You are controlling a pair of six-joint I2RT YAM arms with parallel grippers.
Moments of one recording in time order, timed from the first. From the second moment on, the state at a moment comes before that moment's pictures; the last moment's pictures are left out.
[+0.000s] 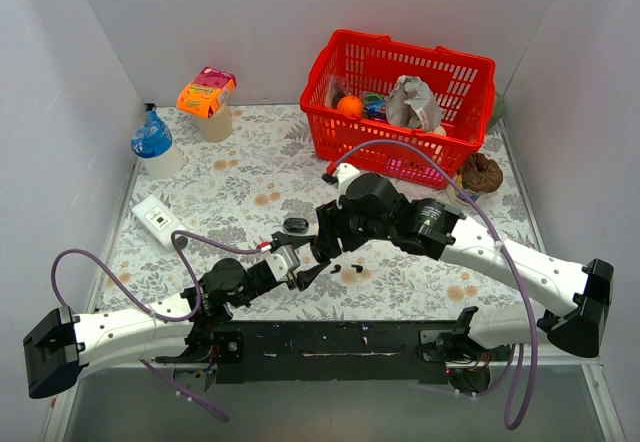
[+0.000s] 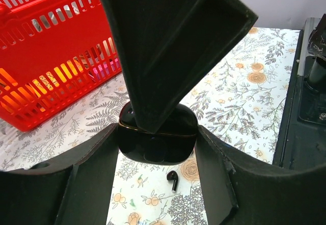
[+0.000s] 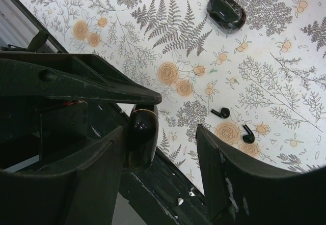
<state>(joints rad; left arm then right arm) -1.12 0.75 0.24 0.62 -0.05 0.18 1.07 1.26 1.21 -0.64 -0.01 0.44</state>
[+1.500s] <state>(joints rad) -1.12 0.75 0.25 0.59 -0.06 0.17 1.07 1.21 1.17 -0.62 0.02 0.44</state>
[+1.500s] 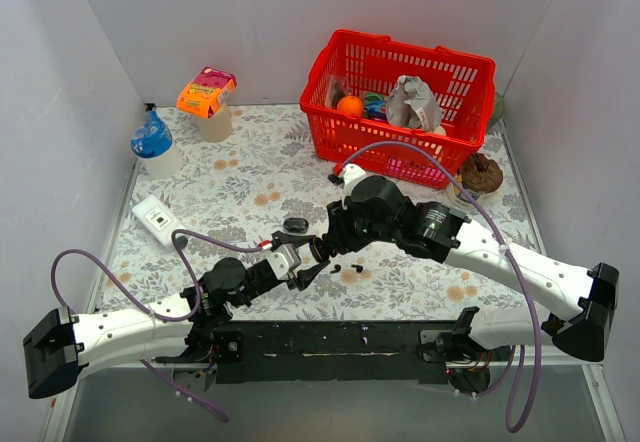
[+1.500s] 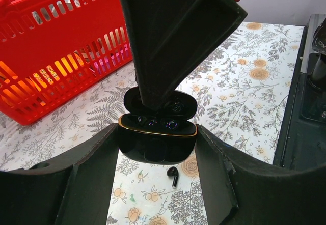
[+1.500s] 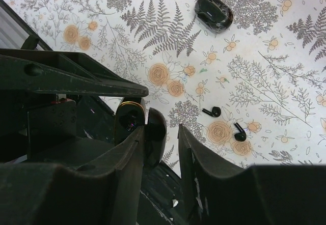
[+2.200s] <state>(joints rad) -1.12 0.74 0.25 0.57 -0.07 0.15 1.06 1.22 1.16 -0.62 0.02 0.45</state>
